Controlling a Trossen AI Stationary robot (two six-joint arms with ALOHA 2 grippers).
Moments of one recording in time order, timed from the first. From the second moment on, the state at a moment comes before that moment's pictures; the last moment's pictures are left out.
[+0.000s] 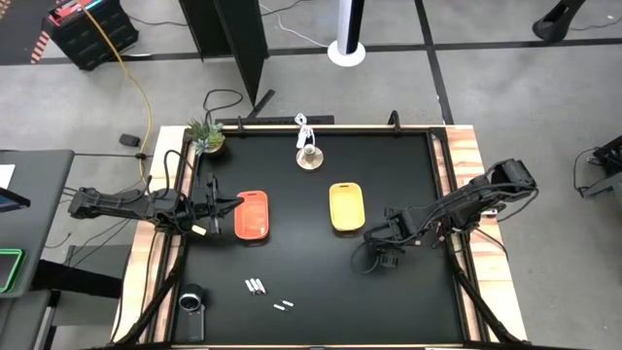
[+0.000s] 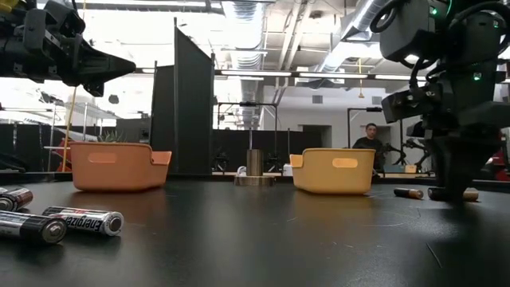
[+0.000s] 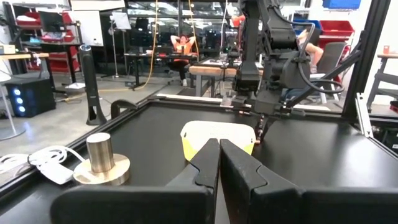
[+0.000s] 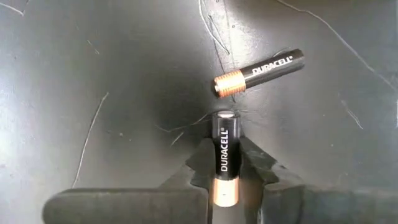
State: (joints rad) left arm -0.11 0.09 0.02 0.14 -0.33 0.00; right arm 0.28 1.55 0.74 -0.66 0.14 0.48
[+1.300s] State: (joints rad) left arm -0.11 0.09 0.02 0.09 -0.33 -0.05; right arm 0.17 1.29 0.91 -0.62 0.22 0.31
